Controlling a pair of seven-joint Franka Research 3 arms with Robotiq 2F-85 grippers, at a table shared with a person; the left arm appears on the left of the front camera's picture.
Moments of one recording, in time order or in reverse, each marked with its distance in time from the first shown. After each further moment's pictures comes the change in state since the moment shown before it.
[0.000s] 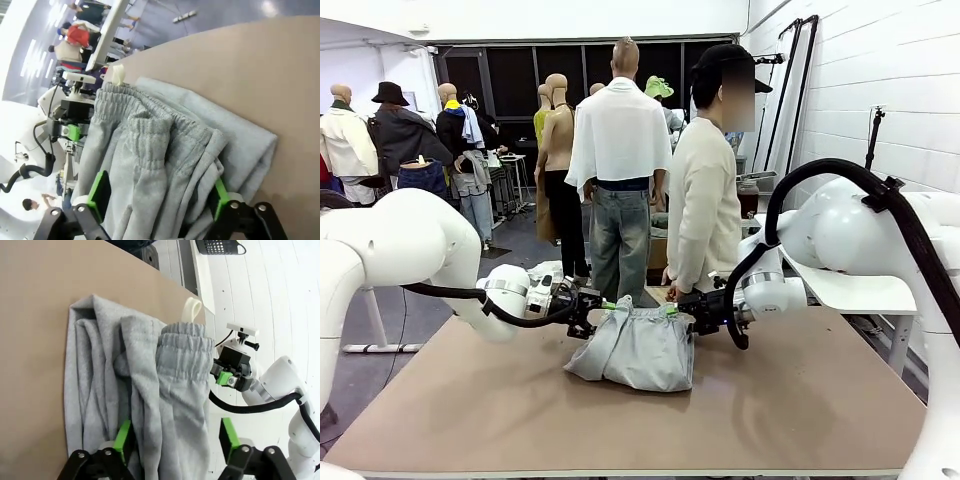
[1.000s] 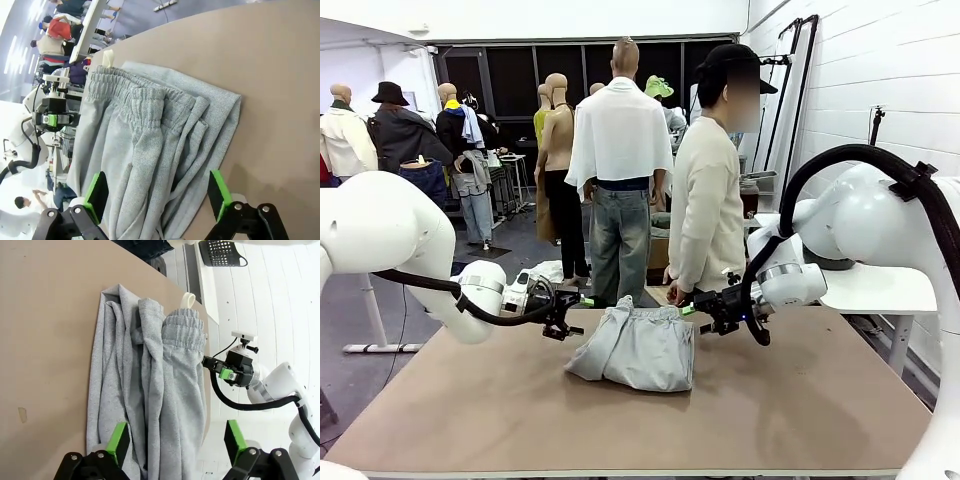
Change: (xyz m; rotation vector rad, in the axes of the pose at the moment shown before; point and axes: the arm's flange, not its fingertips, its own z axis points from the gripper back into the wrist) left arm -0.028 -0.009 0.054 0.036 -0.067 0.016; right arm -0.003 0.009 0.043 -0.086 0.055 -0.008
